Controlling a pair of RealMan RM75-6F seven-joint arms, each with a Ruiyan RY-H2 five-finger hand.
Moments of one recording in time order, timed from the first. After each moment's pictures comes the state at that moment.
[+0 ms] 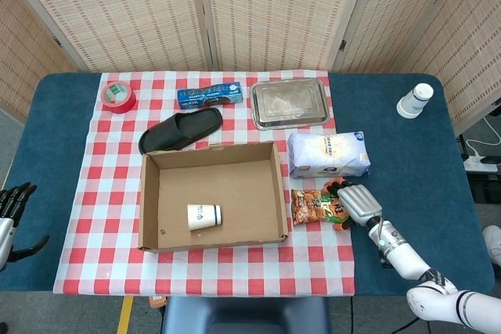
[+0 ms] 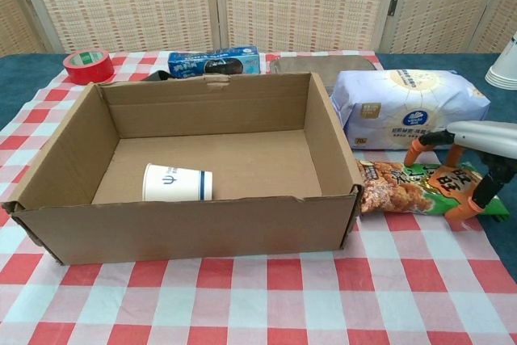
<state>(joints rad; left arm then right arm) -0.12 -1.06 -0.04 -1.50 1.49 1.44 -0.20 0.56 -1.41 0.03 -1.35 -1.35 0.86 0.07</state>
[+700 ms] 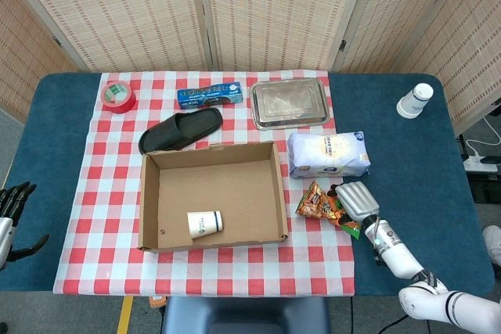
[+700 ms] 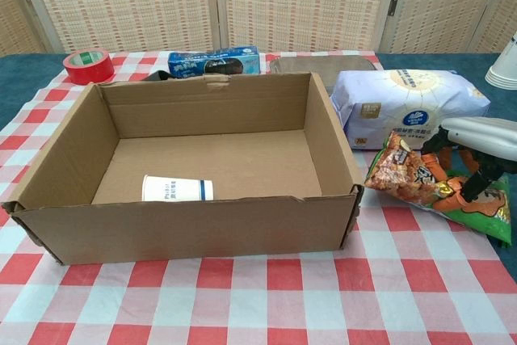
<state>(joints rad) -0.12 -1.06 -0.04 -1.50 1.49 1.44 -0.21 0.55 -1.49 0.04 -1.27 -1.36 0.94 0.03</state>
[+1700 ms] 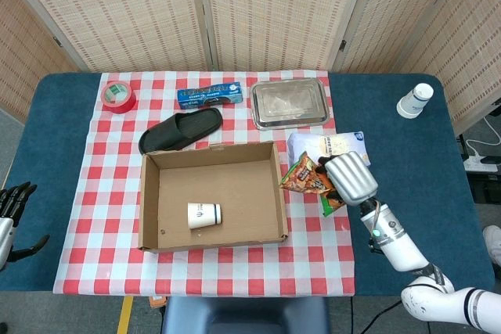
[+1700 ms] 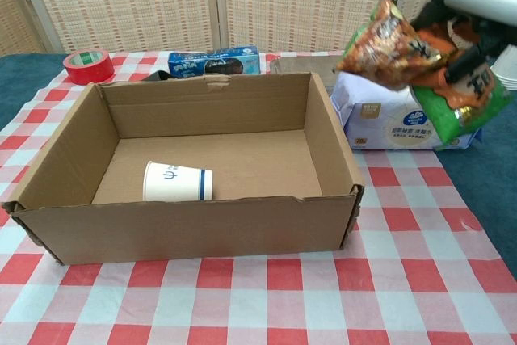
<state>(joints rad) -0.12 -1.06 -0.04 -1.50 1.50 1.45 -0.20 0.59 -1.27 0.22 -1.70 -1.41 1.11 -0.23</state>
